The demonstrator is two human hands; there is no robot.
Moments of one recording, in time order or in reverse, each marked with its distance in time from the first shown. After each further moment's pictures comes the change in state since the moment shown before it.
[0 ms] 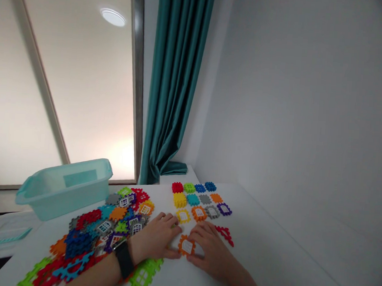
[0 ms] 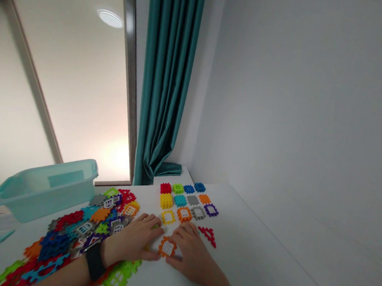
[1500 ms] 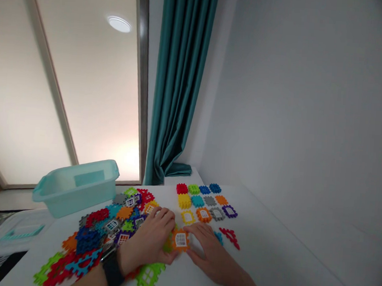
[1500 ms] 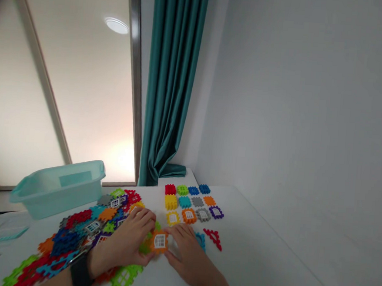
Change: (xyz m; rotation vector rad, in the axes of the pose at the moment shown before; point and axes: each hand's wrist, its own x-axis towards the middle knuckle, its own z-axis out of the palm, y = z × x) left_hand -0.027 0.002 -0.016 -0.015 0.194 -0.158; right_hand 0.008 -0.028 -0.008 0.134 0.035 -0.030
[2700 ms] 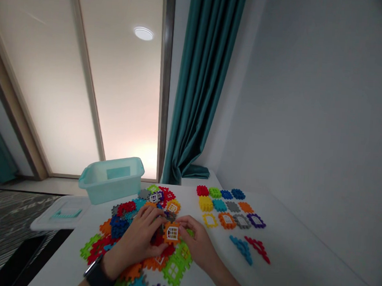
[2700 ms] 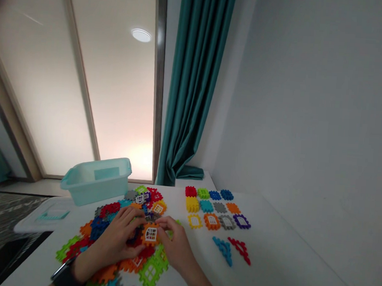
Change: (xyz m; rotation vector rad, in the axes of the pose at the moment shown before) left_hand -0.083 -0.041 -0.020 -0.025 0.275 -0.155; right_hand 0.076 -0.049 0.073 0.731 0.181 0.111
